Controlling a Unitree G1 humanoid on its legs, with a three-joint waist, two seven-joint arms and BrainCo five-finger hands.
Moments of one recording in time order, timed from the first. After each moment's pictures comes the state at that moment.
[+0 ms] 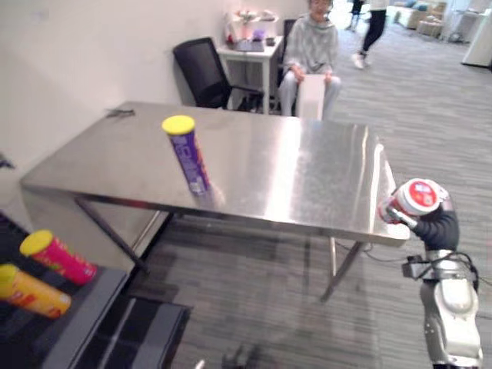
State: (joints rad) left arm 0.23 0.12 0.19 1.10 -0.27 -0.20 -0.12; right arm 0.05 -0.24 -0.17 -0.22 0.24 -0.28 0.08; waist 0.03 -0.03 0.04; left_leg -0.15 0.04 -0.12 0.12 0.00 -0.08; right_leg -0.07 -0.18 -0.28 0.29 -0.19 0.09
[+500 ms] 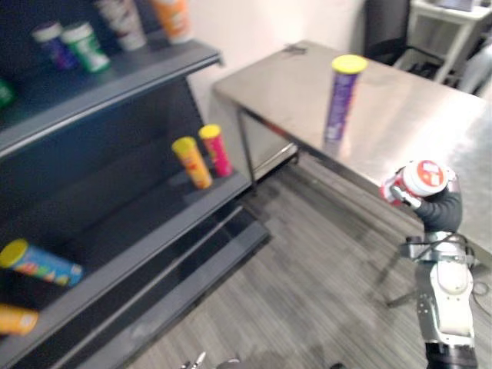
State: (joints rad) left arm 0.24 0.10 0.27 1.08 -0.27 -0.18 -0.11; right arm -0.04 -0.23 -0.23 -0.21 0.23 -0.29 0.03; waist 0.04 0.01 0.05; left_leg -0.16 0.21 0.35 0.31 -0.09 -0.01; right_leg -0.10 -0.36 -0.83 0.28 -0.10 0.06
